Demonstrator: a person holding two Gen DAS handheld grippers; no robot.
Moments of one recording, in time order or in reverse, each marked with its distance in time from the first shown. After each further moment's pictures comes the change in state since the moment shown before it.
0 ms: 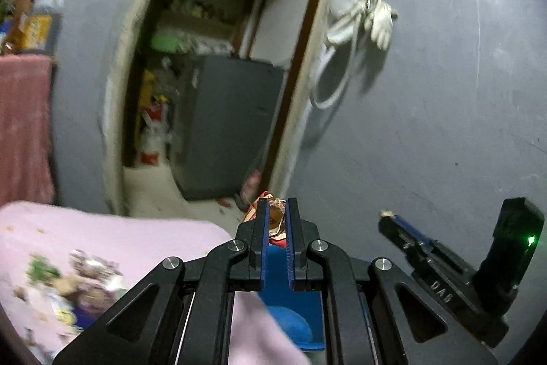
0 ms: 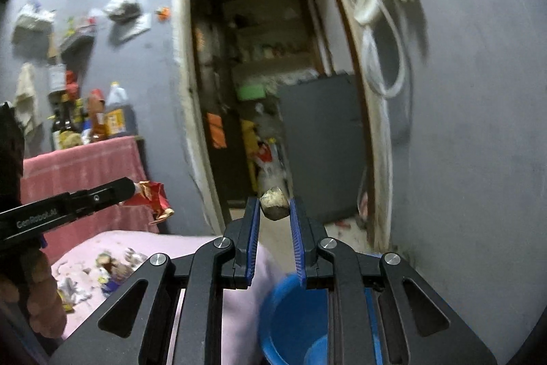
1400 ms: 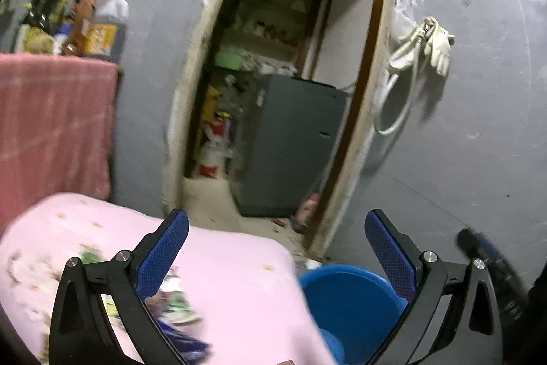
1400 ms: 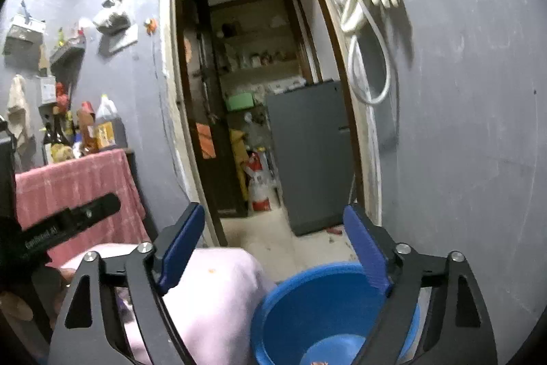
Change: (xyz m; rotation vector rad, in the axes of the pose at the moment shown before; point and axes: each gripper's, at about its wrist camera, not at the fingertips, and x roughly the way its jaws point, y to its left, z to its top) left arm -0.044 0.029 -0.002 -0.061 -0.149 0.302; right arm -0.019 -0.001 0.022 0.011 -0.062 -0.027
